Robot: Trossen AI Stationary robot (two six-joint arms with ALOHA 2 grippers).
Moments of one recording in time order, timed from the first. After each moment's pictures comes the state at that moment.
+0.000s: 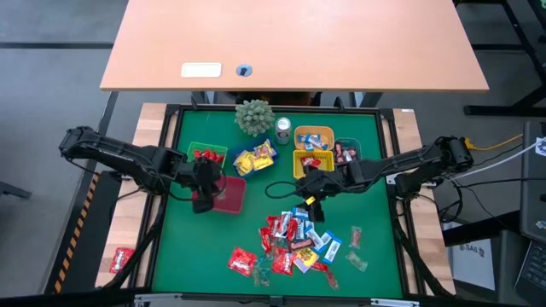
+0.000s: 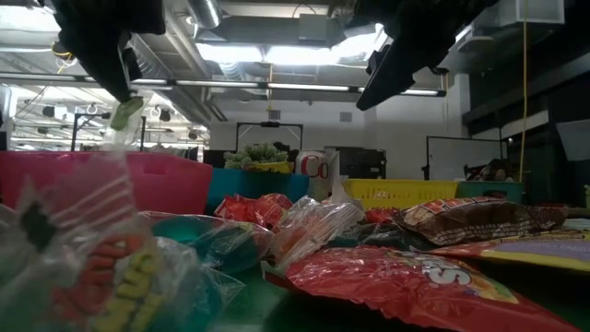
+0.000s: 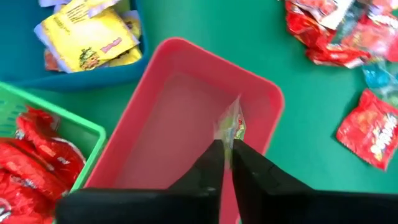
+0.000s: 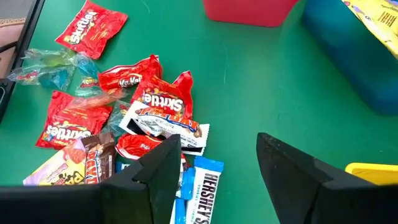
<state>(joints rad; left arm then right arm) -0.18 1.03 0.82 -0.83 -0.11 -0.51 0.18 1.50 1.07 -0.42 -0.02 0.13</state>
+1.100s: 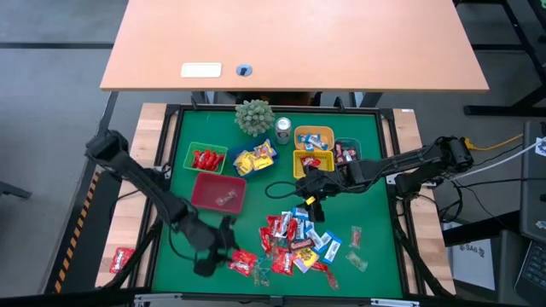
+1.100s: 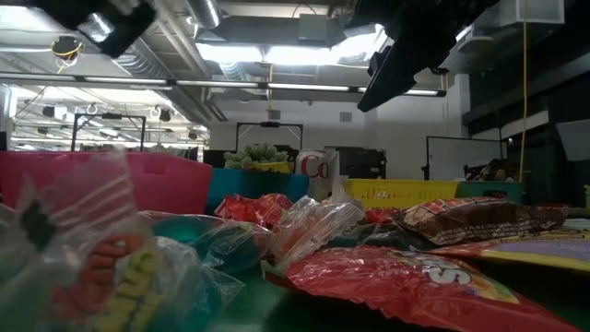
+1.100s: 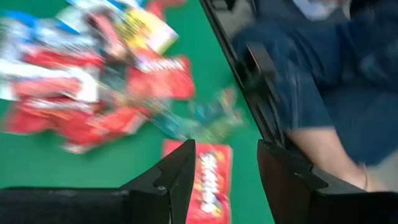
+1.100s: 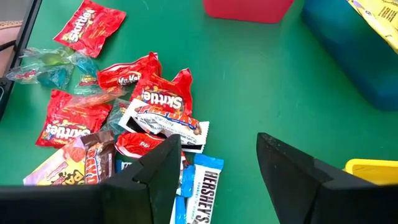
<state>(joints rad) -0.67 1.46 0.82 -0.01 -0.15 -0.42 0.18 1.50 1.06 -0.43 -0.02 0.14</state>
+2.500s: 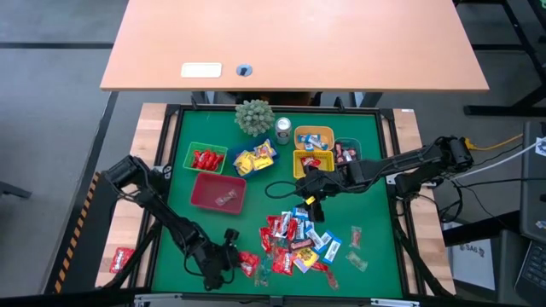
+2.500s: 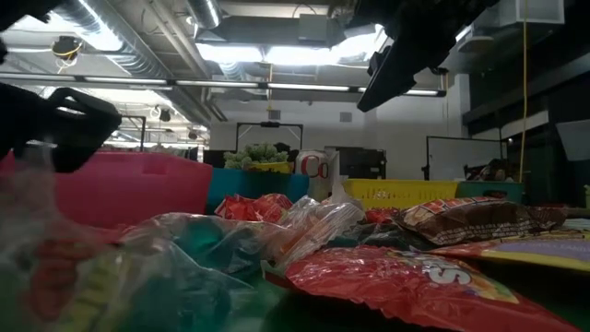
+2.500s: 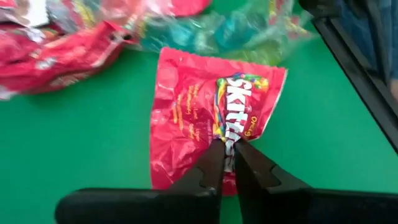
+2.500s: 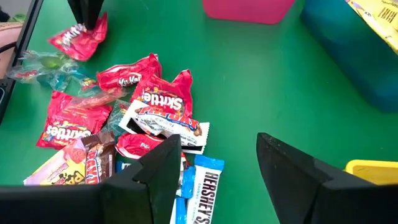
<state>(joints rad) -0.77 1.84 0.82 0.17 -0.35 -0.42 0.18 1.50 1.06 -0.42 -0.02 0.14</state>
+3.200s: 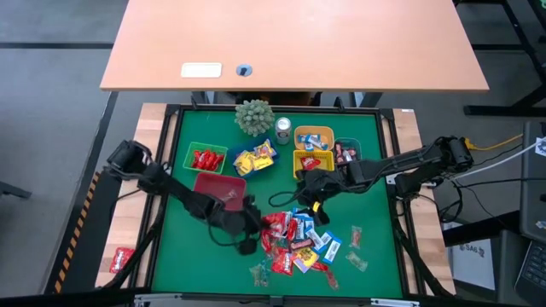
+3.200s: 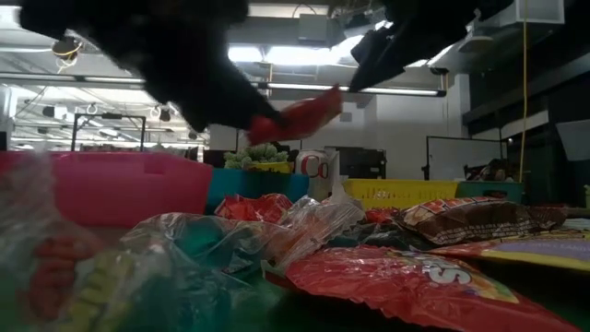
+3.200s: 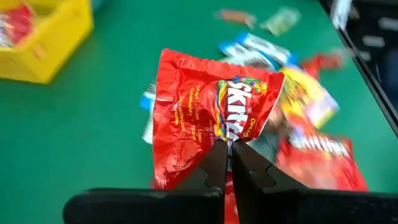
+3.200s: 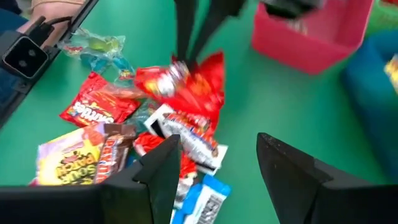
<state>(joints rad) -0.44 1.72 0.82 0.33 -0.40 -0.41 0.18 1.50 1.06 -0.35 -0.15 -0.15</state>
